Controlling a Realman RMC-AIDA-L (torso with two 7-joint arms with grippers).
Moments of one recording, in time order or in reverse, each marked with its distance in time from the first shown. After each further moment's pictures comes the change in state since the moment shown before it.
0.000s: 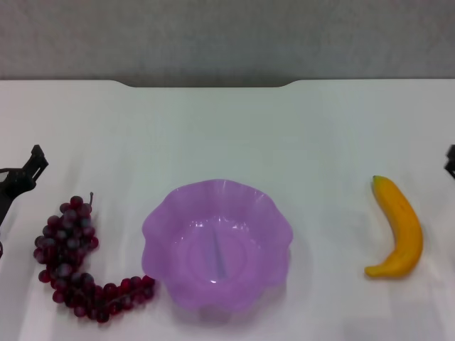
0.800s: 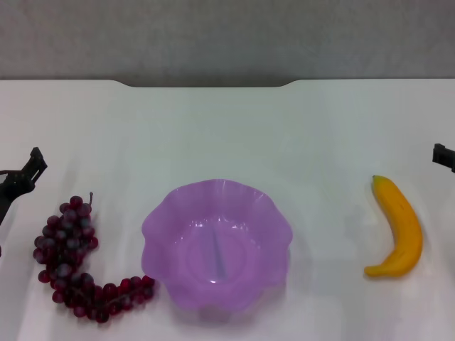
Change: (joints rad) left arm 0.000 0.003 0.000 -0.002 0.003 -0.010 0.003; right arm -0.142 -0.009 0.385 0.967 -0.321 1.350 -0.134
